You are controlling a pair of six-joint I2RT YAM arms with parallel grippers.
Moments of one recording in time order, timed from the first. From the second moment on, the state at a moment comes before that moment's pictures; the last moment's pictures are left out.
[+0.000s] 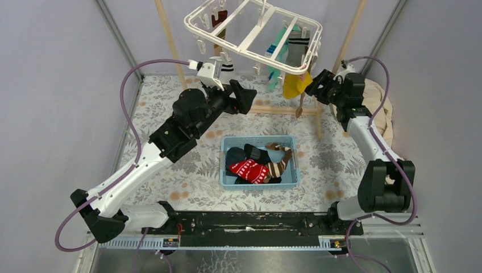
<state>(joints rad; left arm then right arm) -0.79 1.21 1.35 -0.13 -0.21 -0.37 -0.01 1.45 1.11 0.05 -0.43 0.60</state>
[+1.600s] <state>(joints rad) -0.78 1.09 1.33 -0.25 -0.23 -0.37 0.12 1.38 0.93 0.26 0.00 0.52</state>
